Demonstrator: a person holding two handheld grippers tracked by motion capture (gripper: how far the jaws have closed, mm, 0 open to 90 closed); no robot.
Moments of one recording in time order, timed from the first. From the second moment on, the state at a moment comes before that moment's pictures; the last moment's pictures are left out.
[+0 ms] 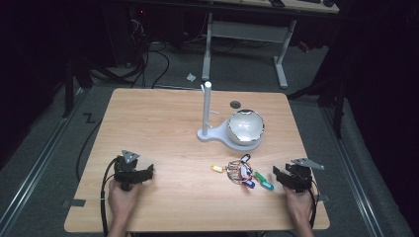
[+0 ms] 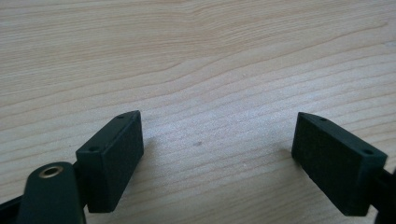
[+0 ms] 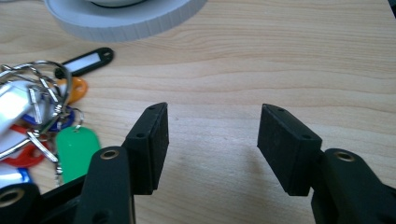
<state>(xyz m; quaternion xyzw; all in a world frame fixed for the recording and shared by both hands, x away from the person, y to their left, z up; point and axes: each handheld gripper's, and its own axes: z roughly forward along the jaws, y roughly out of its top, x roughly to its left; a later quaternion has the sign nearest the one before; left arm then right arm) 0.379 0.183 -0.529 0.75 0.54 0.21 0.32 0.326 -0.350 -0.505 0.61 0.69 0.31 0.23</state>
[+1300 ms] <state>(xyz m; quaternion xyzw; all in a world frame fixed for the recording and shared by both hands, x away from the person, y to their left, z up) 0.379 0.183 -0.529 0.75 0.54 0.21 0.32 0.323 -0.277 -0.494 0.52 0.75 0.35 0.20</state>
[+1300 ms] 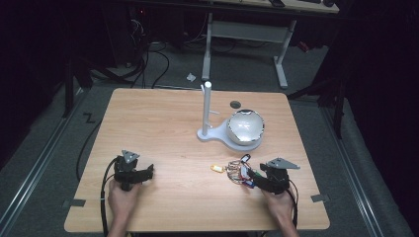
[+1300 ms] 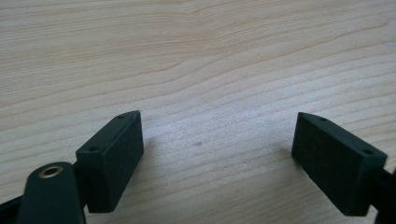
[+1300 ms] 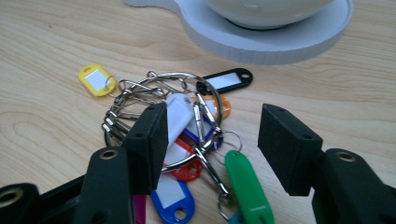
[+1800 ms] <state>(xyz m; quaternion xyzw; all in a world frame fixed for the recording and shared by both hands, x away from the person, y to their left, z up) 0.379 0.183 -0.529 0.75 0.54 0.21 0.32 0.335 -0.252 -0.495 0.51 0.77 0.35 0.19</state>
